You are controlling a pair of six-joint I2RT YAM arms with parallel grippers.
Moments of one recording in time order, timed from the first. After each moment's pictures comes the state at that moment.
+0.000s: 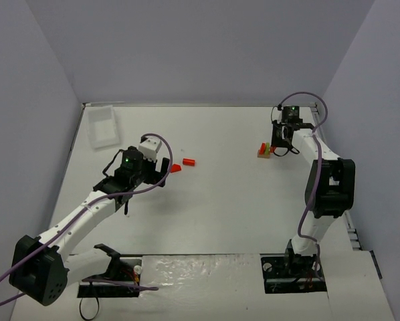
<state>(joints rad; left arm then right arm) -0.45 1.11 0.75 -0.19 -0.05 -0.03 0.01 1.83 1.34 -0.43 0.02 0.09</state>
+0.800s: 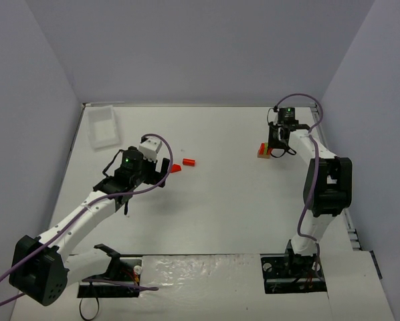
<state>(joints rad) -0.45 1.11 0.75 -0.19 -0.05 -0.03 0.03 1.85 1.33 -0.41 0.02 0.10</state>
